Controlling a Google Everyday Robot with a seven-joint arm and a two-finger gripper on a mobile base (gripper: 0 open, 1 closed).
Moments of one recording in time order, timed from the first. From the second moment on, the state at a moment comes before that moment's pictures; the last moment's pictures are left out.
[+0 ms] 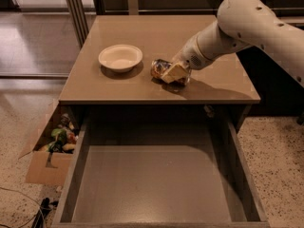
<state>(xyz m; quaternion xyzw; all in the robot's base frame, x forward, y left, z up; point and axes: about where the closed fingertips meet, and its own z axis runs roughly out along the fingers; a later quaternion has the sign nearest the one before) 0.670 -0.077 0.843 -0.52 0.77 0.12 0.34</state>
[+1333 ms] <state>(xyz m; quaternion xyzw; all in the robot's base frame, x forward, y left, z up) 0.603 -0.119 0.917 -0.50 0.77 0.11 0.39</state>
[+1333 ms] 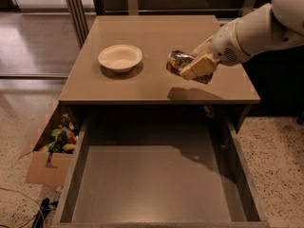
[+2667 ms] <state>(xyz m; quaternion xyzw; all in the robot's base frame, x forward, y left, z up) 0.471 -0.142 0.859 -0.45 0.79 0.15 0.38</state>
